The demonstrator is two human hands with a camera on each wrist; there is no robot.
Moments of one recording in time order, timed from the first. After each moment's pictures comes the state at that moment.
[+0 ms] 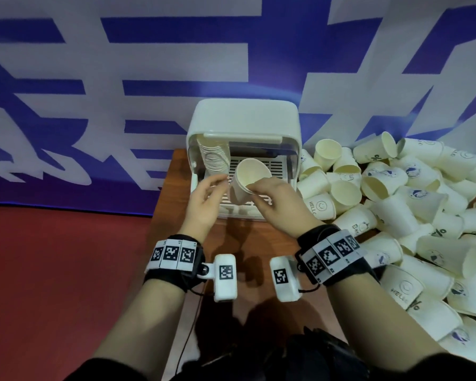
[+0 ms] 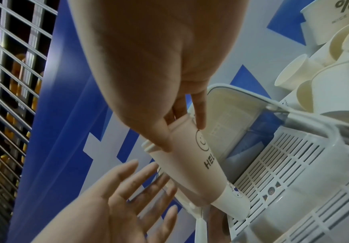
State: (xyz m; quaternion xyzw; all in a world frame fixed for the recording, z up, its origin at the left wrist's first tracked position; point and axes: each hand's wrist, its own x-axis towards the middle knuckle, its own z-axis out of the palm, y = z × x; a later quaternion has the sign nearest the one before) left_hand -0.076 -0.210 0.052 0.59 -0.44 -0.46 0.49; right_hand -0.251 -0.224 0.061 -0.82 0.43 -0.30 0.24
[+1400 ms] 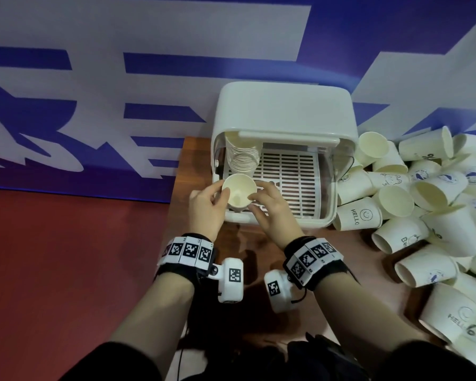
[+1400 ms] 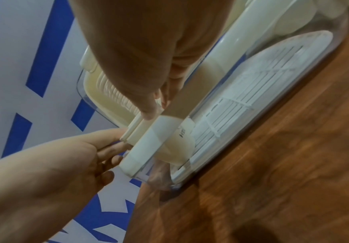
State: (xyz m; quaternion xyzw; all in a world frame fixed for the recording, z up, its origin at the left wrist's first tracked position) left_hand 0.002 -0.274 -0.035 0.73 -0.49 -0.33 0.36; right_hand -0.161 -0.273 -0.049 -0.77 0.47 -0.35 0.26
